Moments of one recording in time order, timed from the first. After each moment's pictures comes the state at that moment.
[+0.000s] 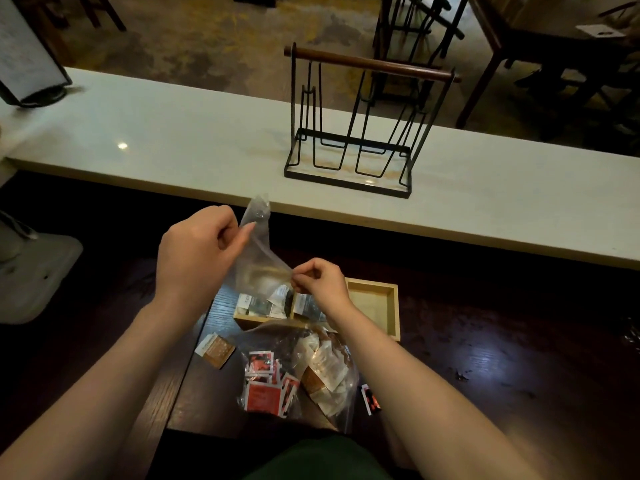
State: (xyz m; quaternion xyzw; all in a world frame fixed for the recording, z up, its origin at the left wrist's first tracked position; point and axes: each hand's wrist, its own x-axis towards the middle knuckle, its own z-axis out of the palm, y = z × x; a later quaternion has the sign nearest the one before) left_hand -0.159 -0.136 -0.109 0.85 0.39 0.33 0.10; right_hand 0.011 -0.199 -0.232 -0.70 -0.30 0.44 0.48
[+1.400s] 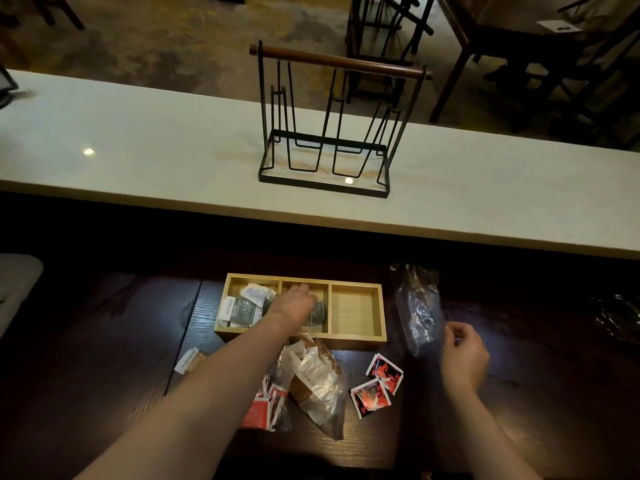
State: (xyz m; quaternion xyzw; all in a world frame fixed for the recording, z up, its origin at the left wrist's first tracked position) left_hand -0.036 -0.156 -0.311 0.94 0.29 -0.15 0.12; right_hand 0.156 -0.389 -0.294 -0.93 -0.11 0.03 0.34
